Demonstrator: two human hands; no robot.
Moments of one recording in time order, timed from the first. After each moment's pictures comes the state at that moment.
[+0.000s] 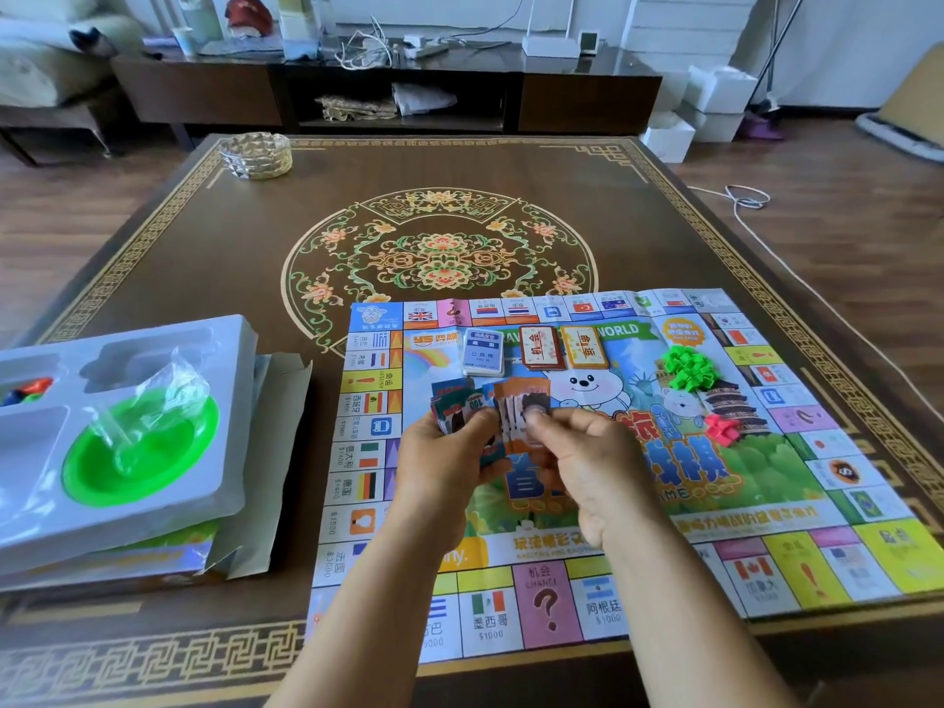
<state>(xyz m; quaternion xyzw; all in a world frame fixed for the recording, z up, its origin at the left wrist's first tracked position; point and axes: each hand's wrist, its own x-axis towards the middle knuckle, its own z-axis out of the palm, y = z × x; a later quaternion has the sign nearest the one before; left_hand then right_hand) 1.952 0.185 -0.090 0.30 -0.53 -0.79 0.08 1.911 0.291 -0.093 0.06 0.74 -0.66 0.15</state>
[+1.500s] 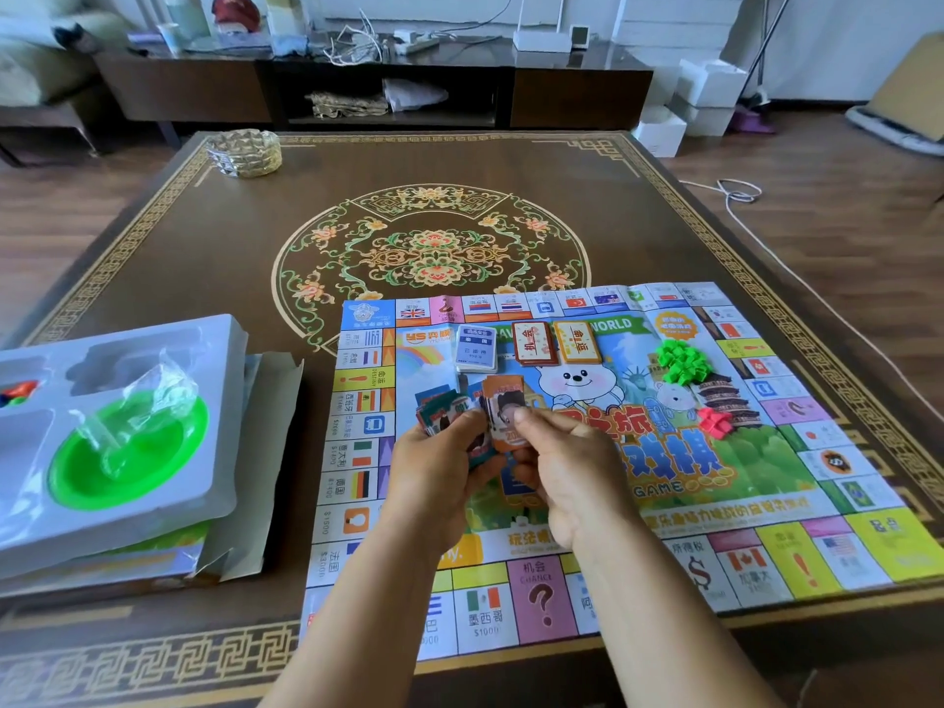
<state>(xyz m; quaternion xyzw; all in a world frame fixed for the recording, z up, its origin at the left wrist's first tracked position) 1.952 0.185 -0.089 0.33 -0.45 -0.83 0.05 1.916 0.277 -0.101 0.14 0.67 -0.71 0.17</state>
